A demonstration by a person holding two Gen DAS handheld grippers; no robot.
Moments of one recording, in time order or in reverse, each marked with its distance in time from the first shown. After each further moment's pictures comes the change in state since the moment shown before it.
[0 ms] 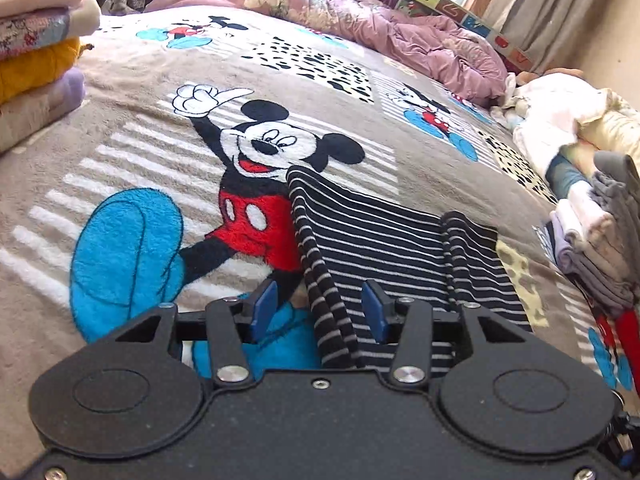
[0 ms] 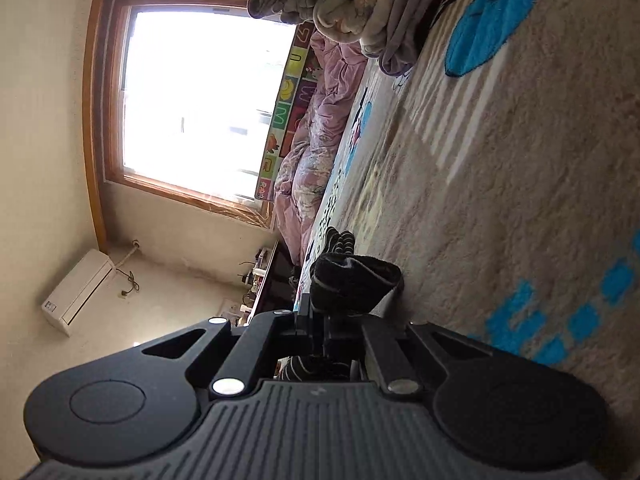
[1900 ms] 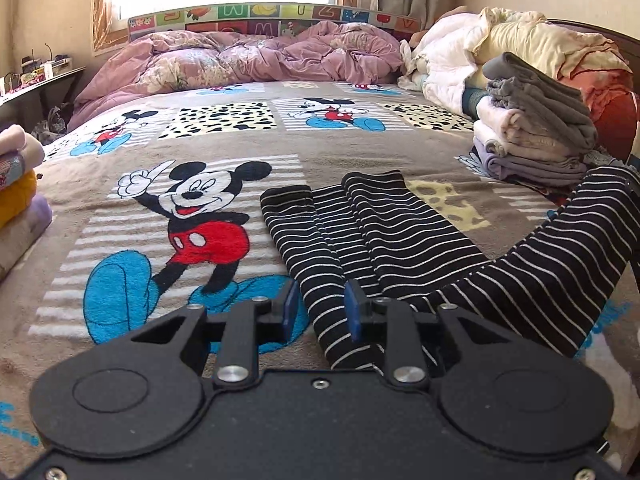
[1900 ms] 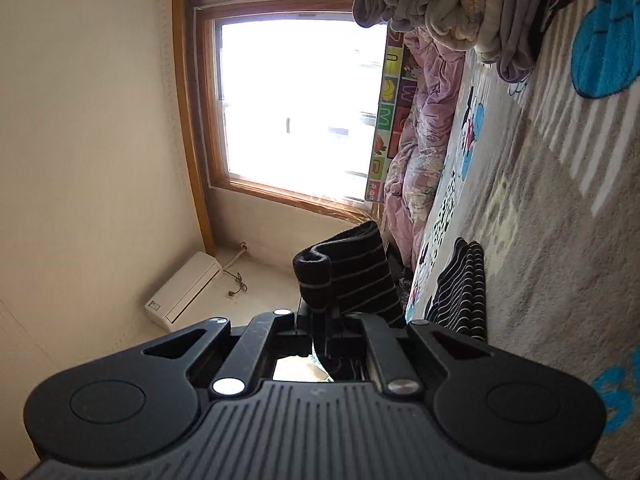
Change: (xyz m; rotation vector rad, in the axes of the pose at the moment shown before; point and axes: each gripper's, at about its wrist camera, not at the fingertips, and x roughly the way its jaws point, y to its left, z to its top) left arm -0.076 -0.049 -0.064 0.457 -0.116 -0.078; right arm -0.018 0.031 0.013 0.027 0.006 0.333
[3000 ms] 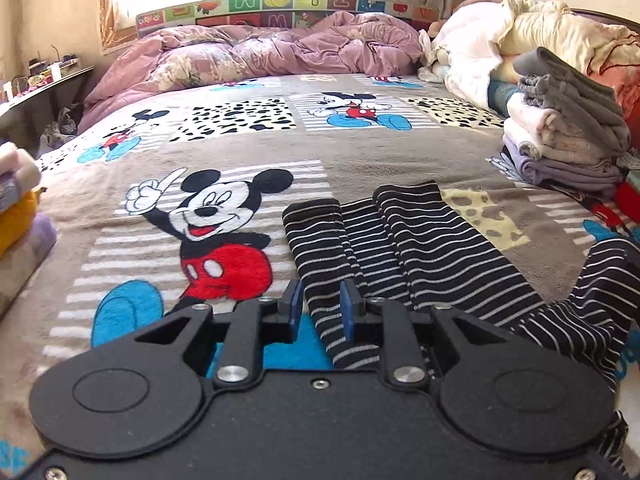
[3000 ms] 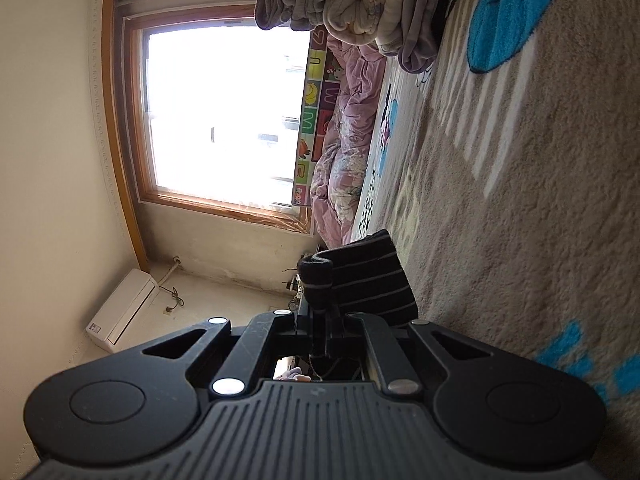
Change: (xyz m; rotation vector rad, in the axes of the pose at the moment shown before) left arm 0.011 0.010 0.018 -0.015 0.034 0.072; right arm 0.007 -0.045 -0.007 0.062 -0.028 -0.218
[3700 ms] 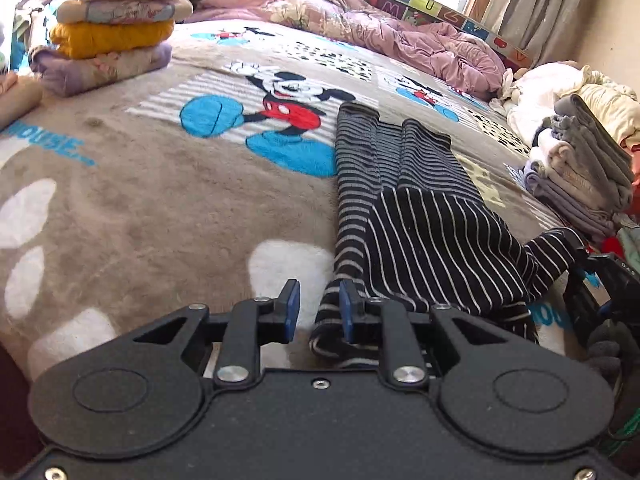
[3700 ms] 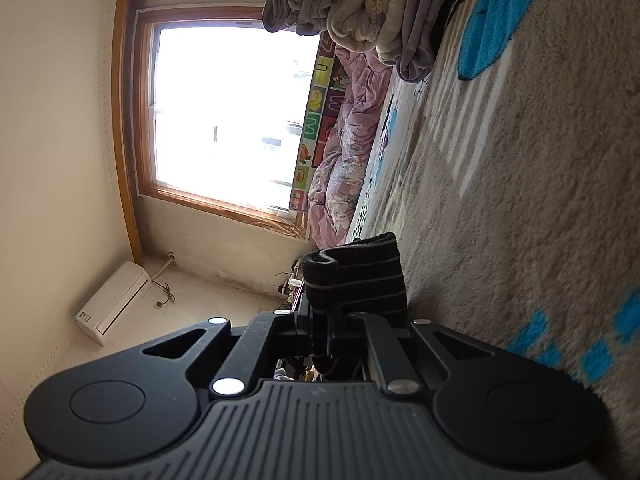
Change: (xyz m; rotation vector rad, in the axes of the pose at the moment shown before) left arm -0.095 -0.040 -0.126 -0.414 0.099 0.075; right arm -0.008 -0.008 -0.007 -0.074 -0.018 -0.006
